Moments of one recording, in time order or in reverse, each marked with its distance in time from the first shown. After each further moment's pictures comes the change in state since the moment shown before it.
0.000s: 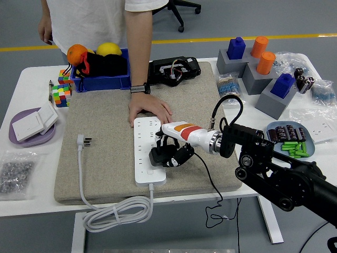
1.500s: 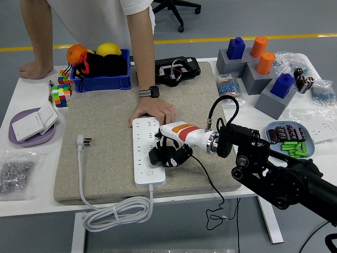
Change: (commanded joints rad) left arm 0.000 0.001 0.005 0.000 0.001 0.000 0.001; right arm 0.030 0.018 -0.033 -0.053 -0.048 -0.021 0.023
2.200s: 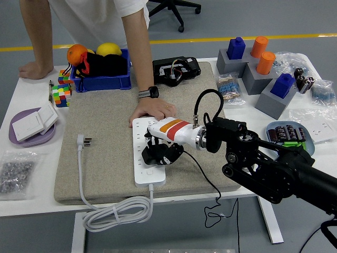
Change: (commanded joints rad) left arm 0.003 0.005 0.002 0.000 0.006 -0.003 0.001; right arm 0.096 0.025 -0.098 -0.004 -0.046 -0.007 -0.017
